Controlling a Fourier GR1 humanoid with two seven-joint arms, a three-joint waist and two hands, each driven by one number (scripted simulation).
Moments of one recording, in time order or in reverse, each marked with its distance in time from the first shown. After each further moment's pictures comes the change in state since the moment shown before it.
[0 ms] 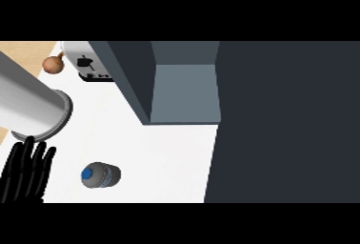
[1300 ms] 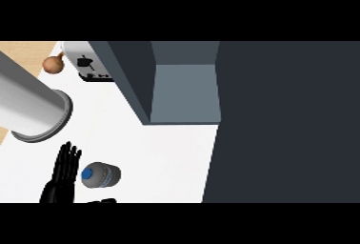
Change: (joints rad) left arm -0.183 -0.025 0.196 0.800 0.044 -0.159 -0.493; right arm -0.069 -0.041 0.017 -0.001 0.020 -0.049 0.046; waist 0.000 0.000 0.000
